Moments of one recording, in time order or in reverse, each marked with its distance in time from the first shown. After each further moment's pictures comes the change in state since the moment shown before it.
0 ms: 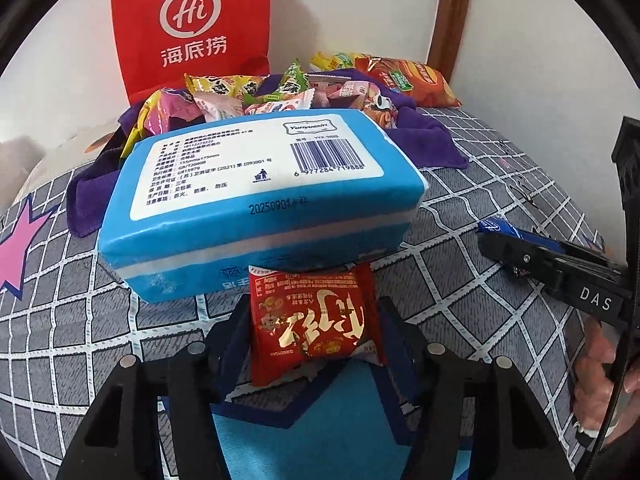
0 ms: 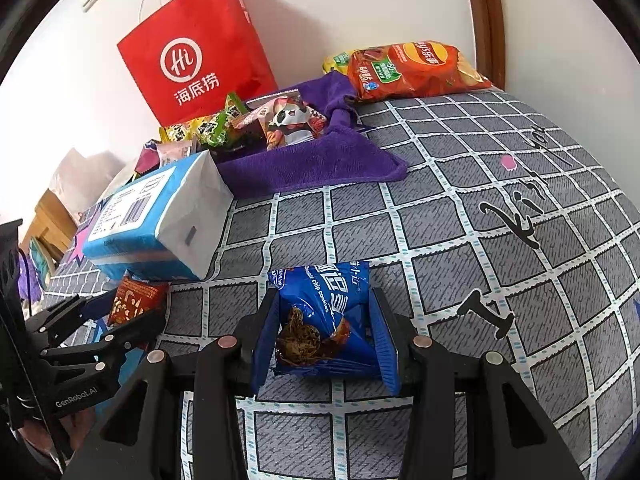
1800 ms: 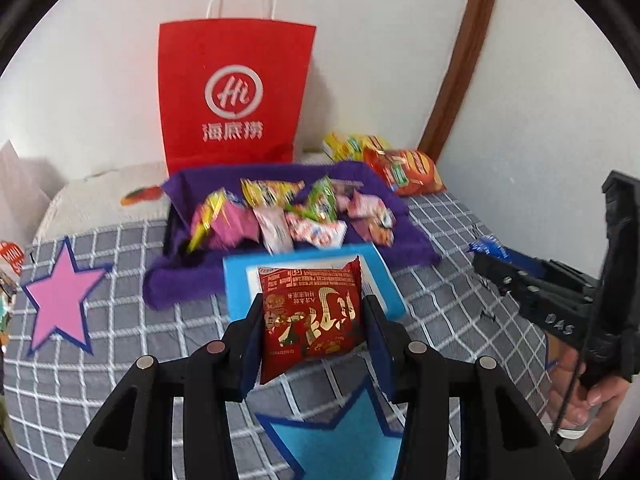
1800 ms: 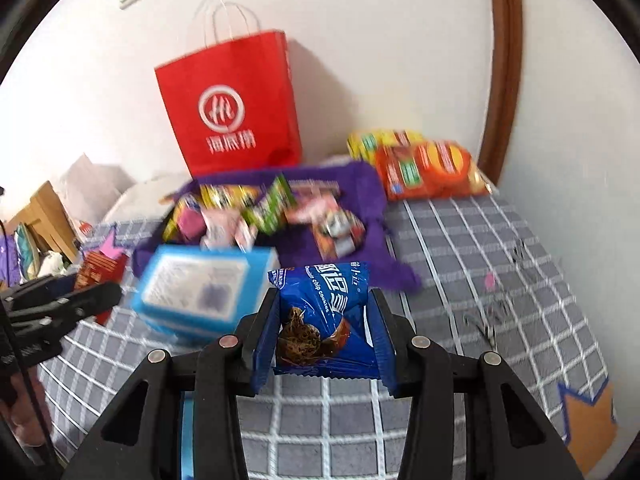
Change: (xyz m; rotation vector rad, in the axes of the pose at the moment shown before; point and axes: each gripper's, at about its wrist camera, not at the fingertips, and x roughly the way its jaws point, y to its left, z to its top) left arm -0.097 0.061 0.071 -0.084 -0.117 -0.095; right arm -0.071 0.081 0.070 -0.141 -0.114 -0.105
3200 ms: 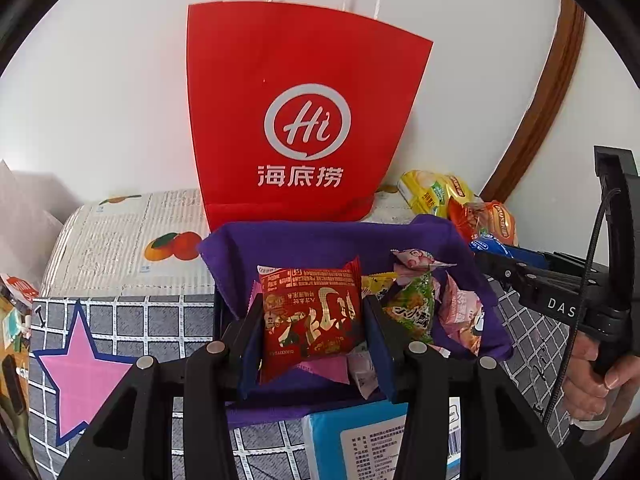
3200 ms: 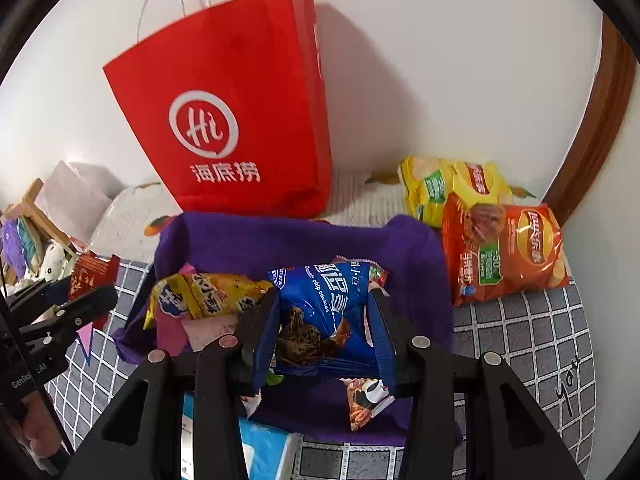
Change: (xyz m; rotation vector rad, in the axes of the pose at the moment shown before) left arm 0.080 0.066 0.103 -0.098 0.045 0.117; right arm 0.138 0.024 0.142 -0.081 0.184 0.065
